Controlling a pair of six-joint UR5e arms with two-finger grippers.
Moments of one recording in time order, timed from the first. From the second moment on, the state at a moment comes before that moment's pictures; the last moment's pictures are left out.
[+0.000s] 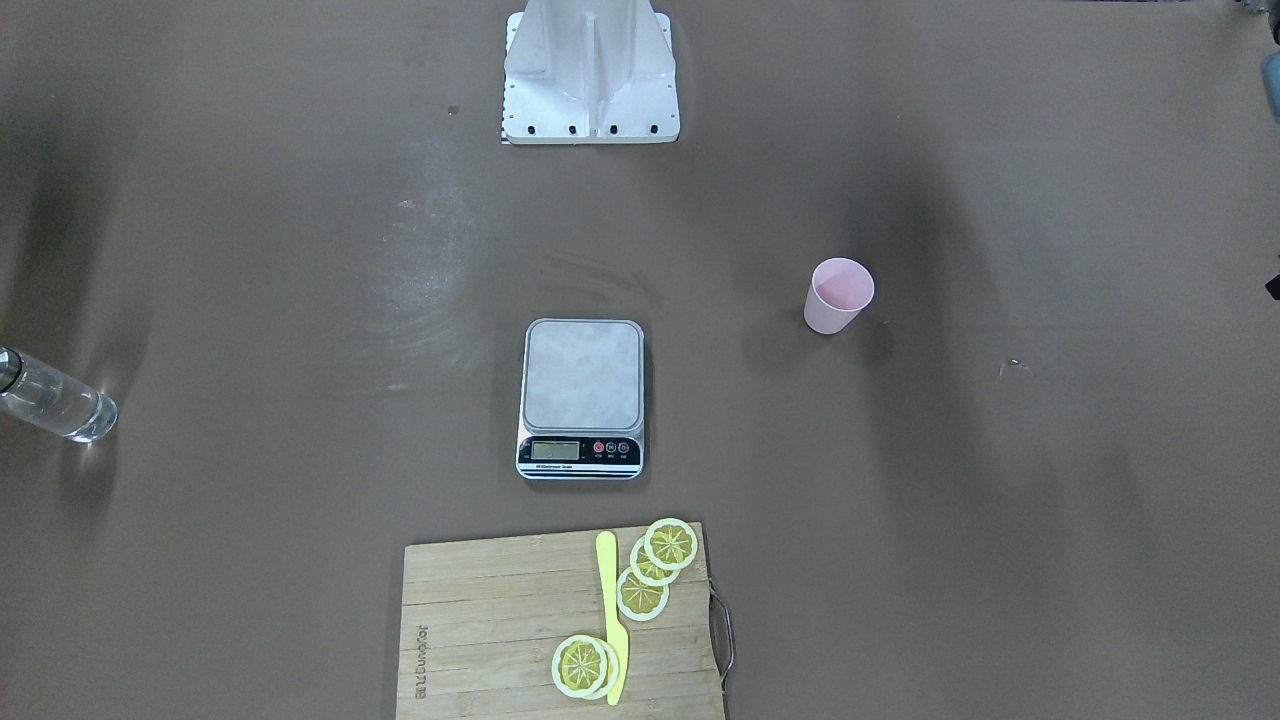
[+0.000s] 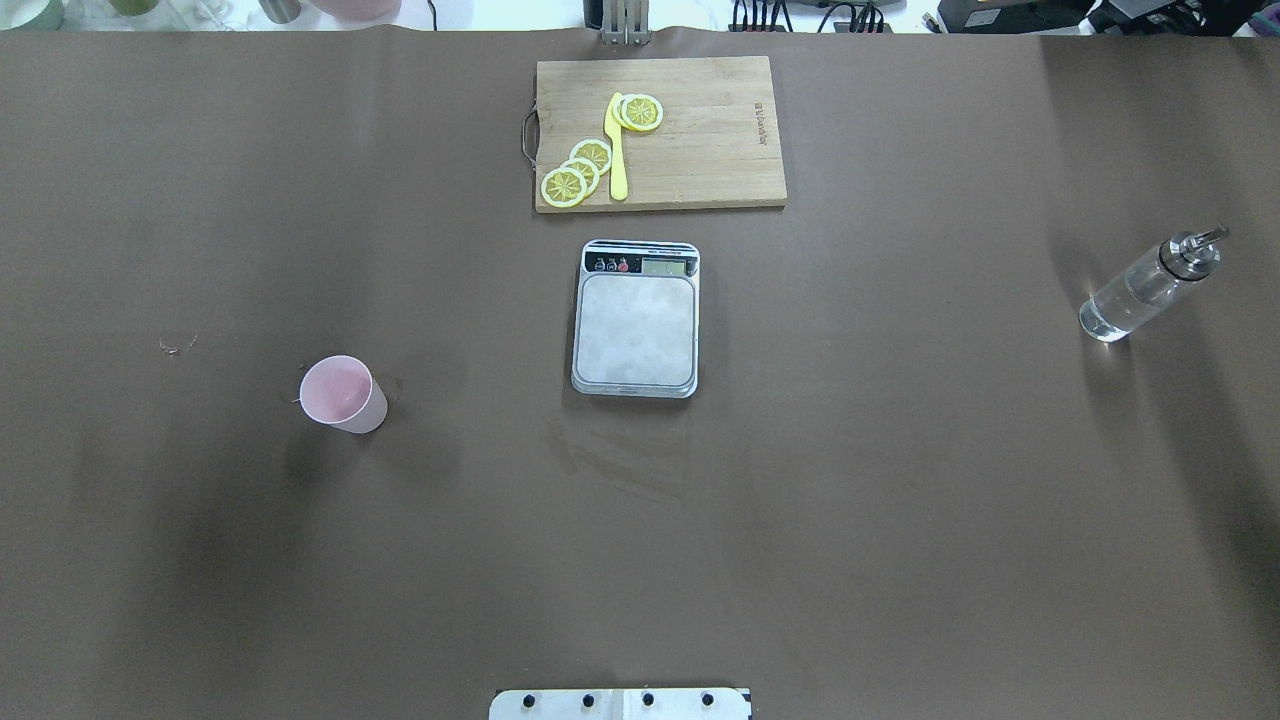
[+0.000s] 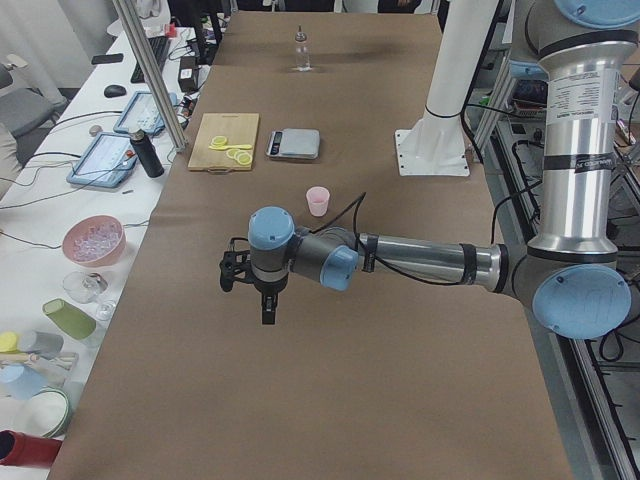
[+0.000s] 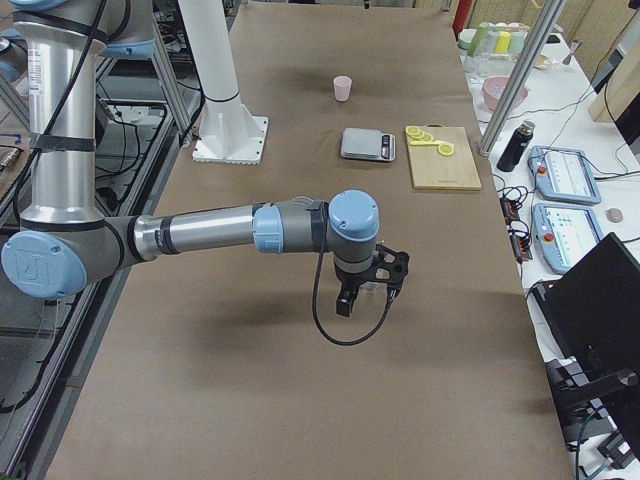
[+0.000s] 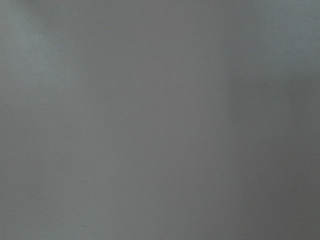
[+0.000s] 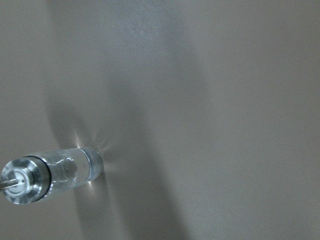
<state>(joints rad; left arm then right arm) -1.39 -1.53 -1.72 -1.83 -2.34 -0.49 1.57 -1.65 1.88 -1.66 2.41 0.41</state>
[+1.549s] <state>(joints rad) -0.89 -1.83 -1.95 -1.52 -2.20 -1.20 1.16 -1.92 2.04 -1.01 2.01 0.85</state>
